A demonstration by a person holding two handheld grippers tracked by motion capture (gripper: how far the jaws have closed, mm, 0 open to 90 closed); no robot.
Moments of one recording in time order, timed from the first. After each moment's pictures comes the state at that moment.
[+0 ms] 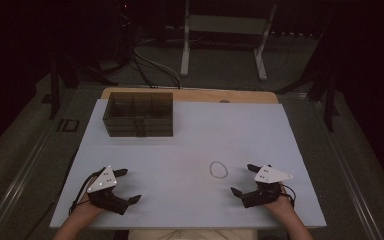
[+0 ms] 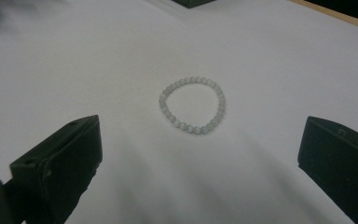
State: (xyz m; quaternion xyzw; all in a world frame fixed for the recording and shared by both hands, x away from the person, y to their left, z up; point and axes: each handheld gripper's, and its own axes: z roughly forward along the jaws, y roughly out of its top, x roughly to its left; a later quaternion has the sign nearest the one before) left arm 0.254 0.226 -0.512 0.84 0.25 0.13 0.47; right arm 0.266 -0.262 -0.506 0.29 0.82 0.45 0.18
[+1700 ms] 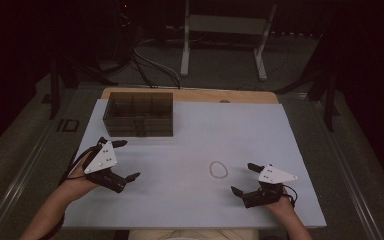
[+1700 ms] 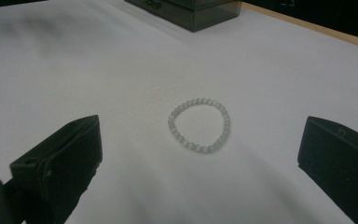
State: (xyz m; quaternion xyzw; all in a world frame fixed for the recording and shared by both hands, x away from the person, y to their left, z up) left arm 0.286 0.217 -0.420 0.86 0.14 0.24 0.43; right arm 0.262 -0.264 -0.498 0.29 0.80 0.49 0.18
